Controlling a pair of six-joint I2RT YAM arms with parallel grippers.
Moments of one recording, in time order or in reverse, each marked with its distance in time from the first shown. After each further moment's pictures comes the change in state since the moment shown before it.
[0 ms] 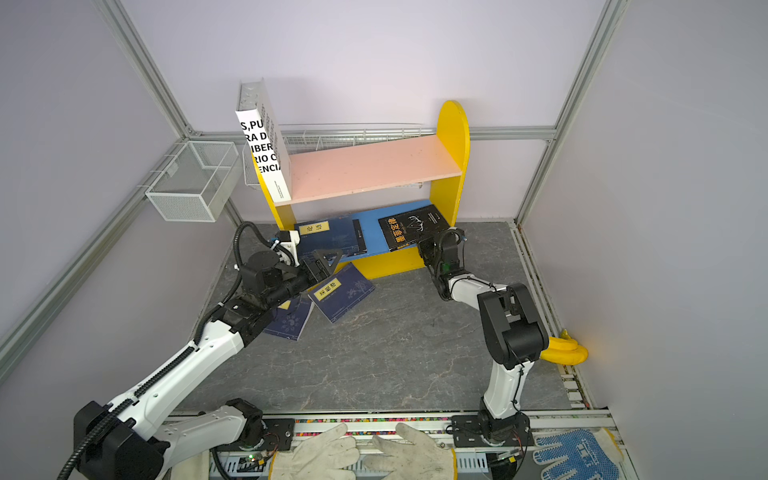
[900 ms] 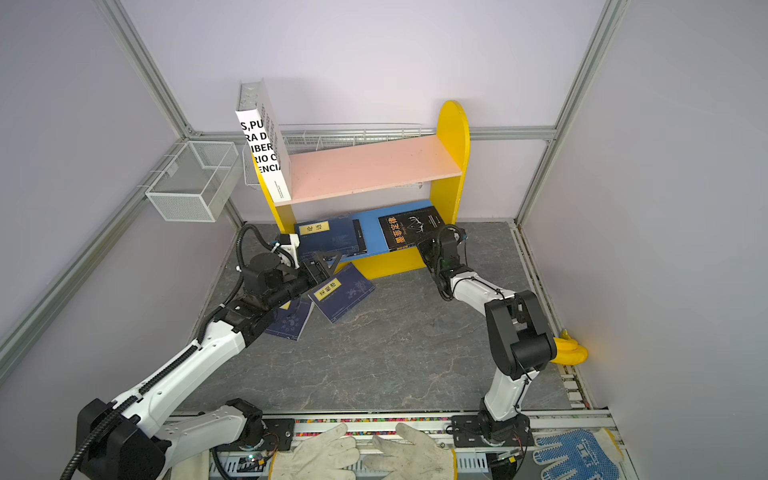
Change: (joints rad) left arm 0.018 0.007 -0.028 0.010 0.006 -0.011; right arm 0.016 -0.094 0.029 -0.286 0.048 -0.115
